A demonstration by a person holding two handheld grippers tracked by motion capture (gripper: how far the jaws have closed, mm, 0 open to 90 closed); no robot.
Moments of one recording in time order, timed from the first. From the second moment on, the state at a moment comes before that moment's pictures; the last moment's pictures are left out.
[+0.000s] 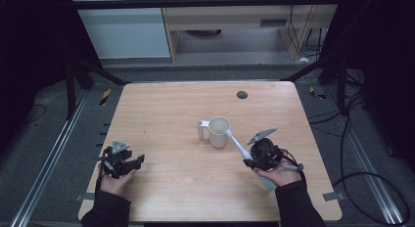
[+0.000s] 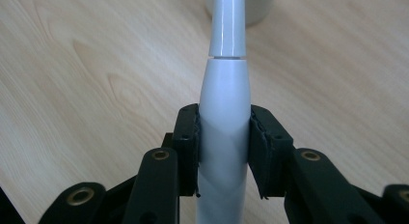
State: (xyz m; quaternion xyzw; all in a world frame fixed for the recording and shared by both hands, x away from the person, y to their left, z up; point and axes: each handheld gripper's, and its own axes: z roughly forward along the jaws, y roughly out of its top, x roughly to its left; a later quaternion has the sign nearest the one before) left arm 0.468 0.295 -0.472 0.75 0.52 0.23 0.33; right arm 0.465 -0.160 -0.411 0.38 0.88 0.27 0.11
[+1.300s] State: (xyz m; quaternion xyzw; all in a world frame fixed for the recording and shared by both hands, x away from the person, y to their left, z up) left arm 0.467 0.298 -0.471 0.74 0.53 0.24 0.34; right arm 0.530 -0.120 -0.336 0.42 0.66 0.58 0.22
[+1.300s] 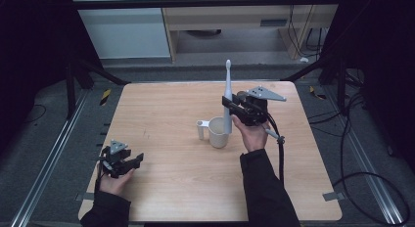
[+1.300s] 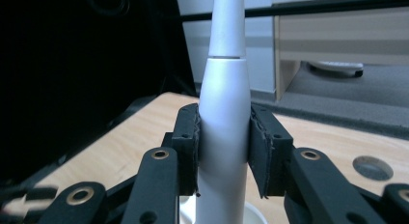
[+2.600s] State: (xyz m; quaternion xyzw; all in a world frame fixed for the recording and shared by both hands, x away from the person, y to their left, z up) left arm 0.467 0.299 -0.470 0.74 0.53 0.24 0.34; right arm 0.574 -0.085 -0.390 0.46 0.68 0.53 0.23
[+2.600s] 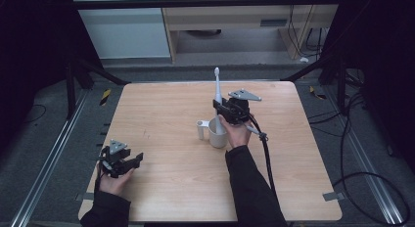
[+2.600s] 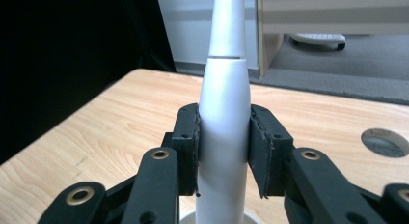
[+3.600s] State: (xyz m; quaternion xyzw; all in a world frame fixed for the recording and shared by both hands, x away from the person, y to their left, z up) left arm 0.467 0.299 -0.470 0.74 0.53 0.24 0.34; right arm 0.572 -0.080 -0.421 0.47 0.74 0.44 0.21
